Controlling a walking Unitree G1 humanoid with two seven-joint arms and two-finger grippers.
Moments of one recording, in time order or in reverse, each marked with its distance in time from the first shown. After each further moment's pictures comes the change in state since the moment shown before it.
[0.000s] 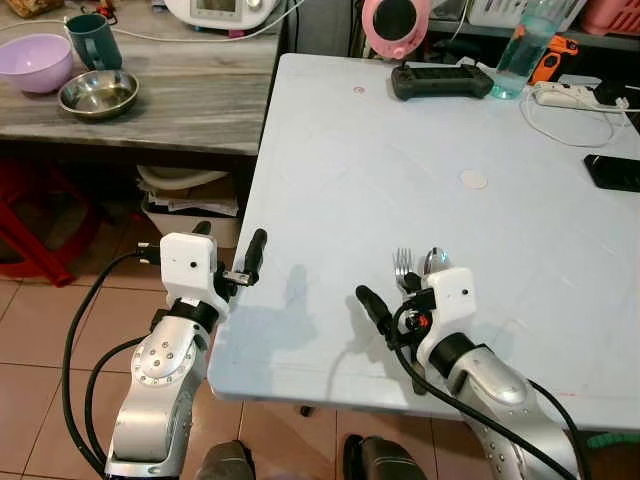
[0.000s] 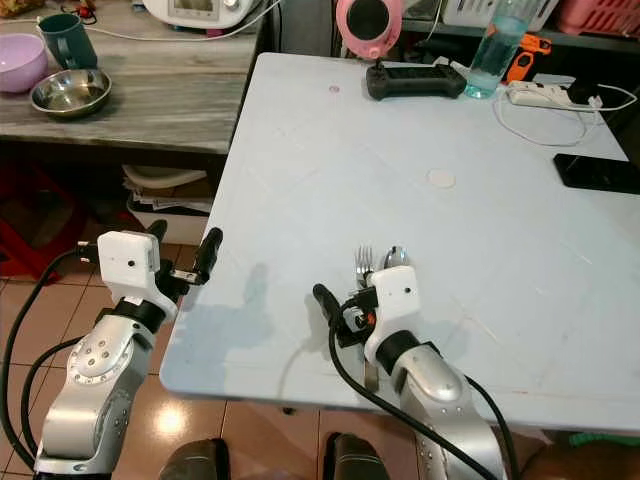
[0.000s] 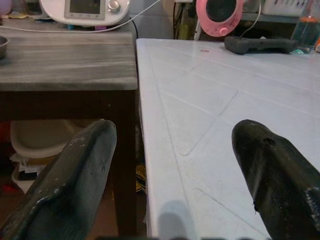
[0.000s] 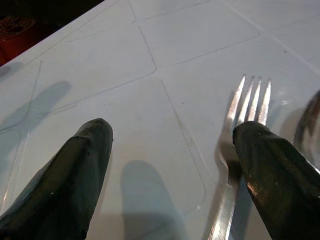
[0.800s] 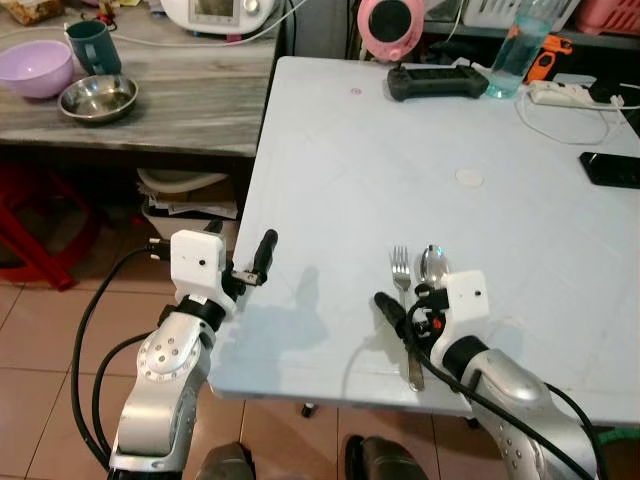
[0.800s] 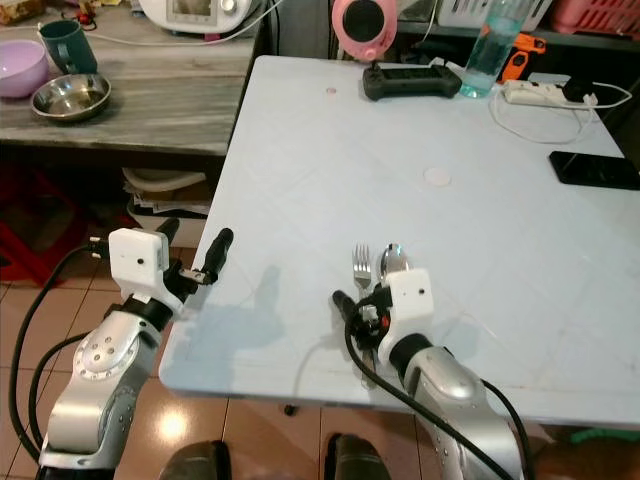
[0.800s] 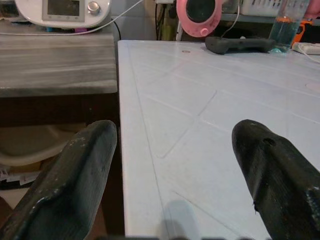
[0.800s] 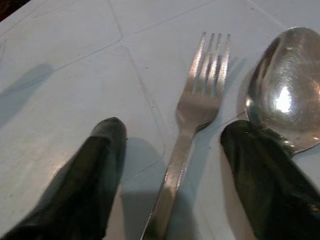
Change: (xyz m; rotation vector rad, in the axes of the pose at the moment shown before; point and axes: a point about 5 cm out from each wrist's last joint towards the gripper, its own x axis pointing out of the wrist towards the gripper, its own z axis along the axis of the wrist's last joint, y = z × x) left arm 0.004 -0.006 -0.001 -0.008 0.006 -0.056; right arm -0.004 -0.013 -0.002 0.055 0.114 -0.065
